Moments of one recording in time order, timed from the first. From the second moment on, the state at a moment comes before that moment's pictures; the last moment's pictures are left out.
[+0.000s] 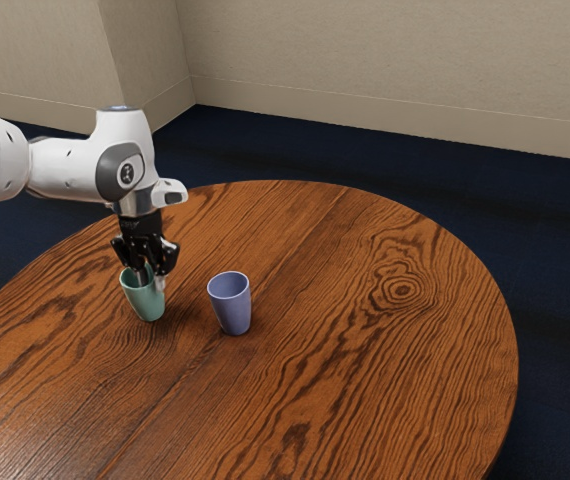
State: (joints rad) arm 0.11 0.36 0.08 -1.80 -0.04 2.01 0.09
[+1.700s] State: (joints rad) arm 0.08 0.19 0.08 -1.82 0.00 1.97 0.05
